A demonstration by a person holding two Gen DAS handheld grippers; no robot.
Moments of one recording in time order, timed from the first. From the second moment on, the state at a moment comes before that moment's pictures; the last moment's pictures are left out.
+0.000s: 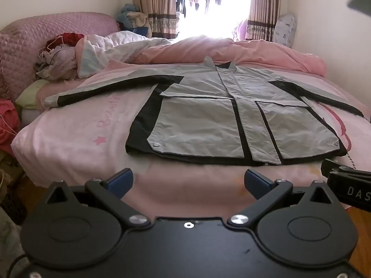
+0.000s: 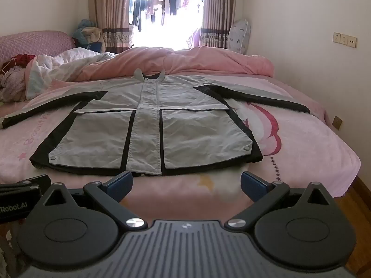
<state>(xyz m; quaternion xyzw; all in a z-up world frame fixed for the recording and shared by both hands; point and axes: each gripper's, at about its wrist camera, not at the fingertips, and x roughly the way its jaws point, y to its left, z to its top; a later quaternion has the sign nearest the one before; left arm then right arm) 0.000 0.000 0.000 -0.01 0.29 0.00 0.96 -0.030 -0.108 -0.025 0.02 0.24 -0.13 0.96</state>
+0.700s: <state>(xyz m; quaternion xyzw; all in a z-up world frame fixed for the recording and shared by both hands) -0.003 0.002 -0.001 -0.01 0.29 0.00 0.96 -0.030 -0.109 -0.027 0.02 0.25 -0.13 0.96</state>
